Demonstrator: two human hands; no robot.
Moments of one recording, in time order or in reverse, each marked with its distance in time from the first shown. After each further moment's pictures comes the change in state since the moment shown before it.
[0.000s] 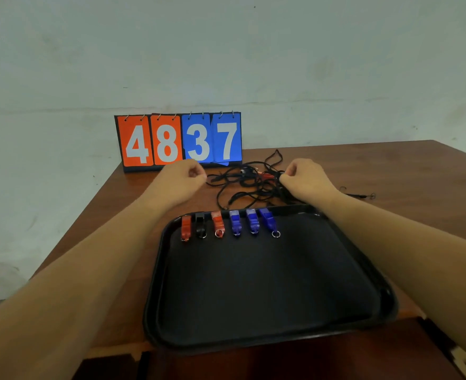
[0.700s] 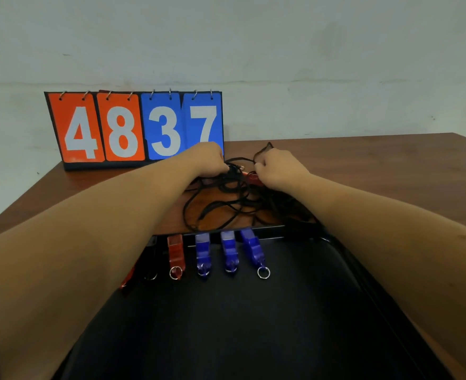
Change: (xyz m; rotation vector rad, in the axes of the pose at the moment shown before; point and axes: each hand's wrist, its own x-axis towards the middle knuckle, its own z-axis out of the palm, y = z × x) left_hand 0.167 0.023 0.108 0.329 -0.293 0.016; right_hand 0.137 0.037 0.054 -0.270 -0.113 -0.077
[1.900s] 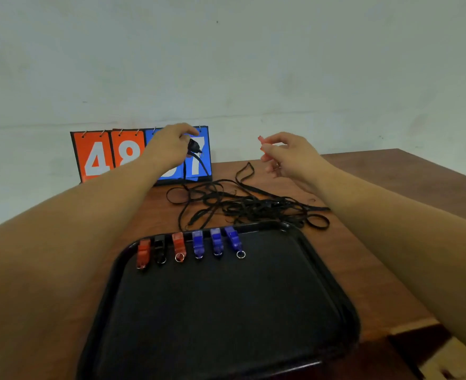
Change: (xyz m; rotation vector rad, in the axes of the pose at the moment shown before) left_hand -0.091 0.010 -0.087 -0.459 0.407 0.034; right_hand -0.104 0.000 -0.104 0.957 0.142 0.014
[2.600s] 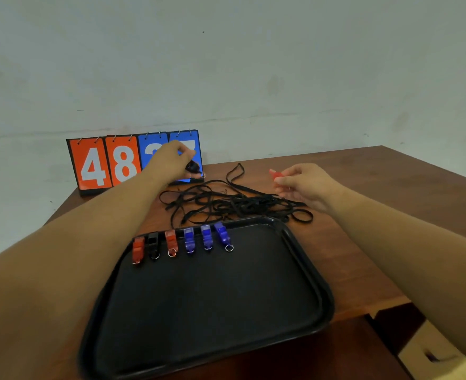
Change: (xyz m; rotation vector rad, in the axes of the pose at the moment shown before) left_hand -0.030 0.016 0.019 -0.407 -0.059 -0.250; right_hand -0.039 0.038 -0.049 0.050 0.000 0.231
